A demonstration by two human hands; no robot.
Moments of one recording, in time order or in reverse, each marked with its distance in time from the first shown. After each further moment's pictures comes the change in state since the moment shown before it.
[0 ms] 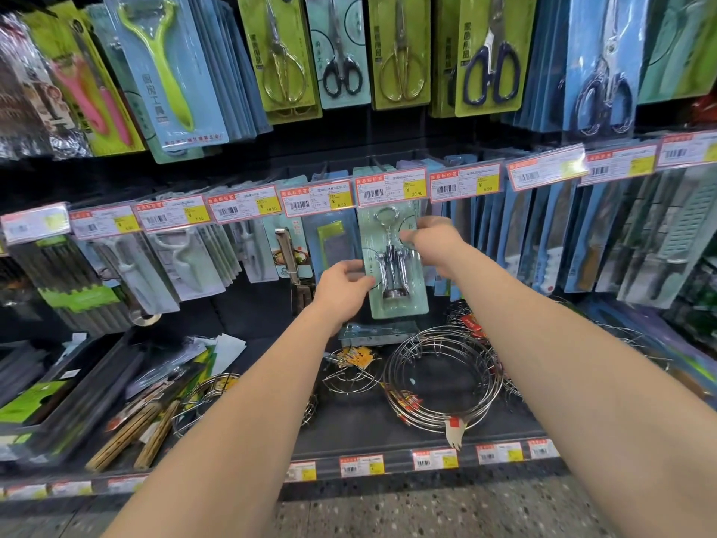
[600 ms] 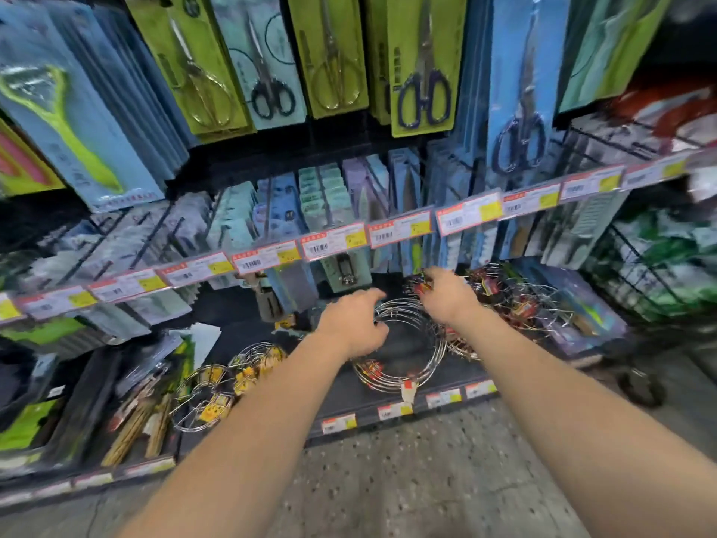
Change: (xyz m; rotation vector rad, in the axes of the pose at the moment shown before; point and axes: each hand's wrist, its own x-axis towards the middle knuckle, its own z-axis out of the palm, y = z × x) left_hand -0.034 0.098 0.038 0.922 -0.437 0.198; right_hand -0.050 0.025 -0.092 -0.638 -0.025 0.204
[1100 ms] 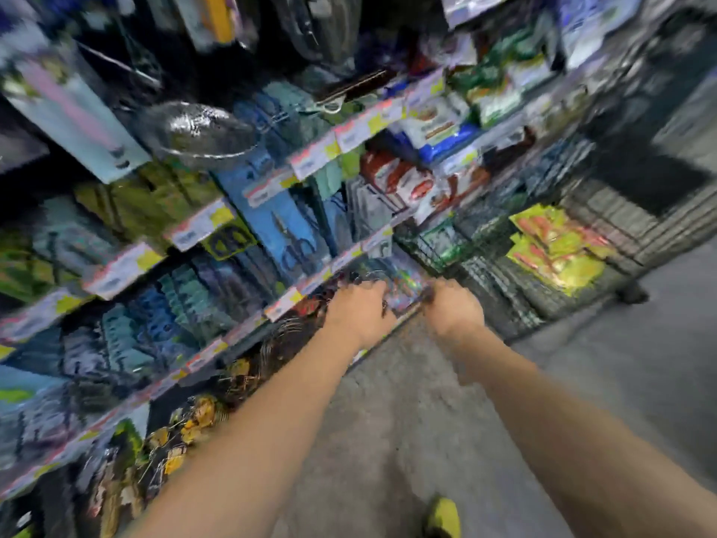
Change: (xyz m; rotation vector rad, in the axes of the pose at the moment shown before) left_hand -0.045 0.384 -0.212 0.236 -0.211 0.436; right_hand -0.218 0.080 -0.378 -0.228 0.110 0.425
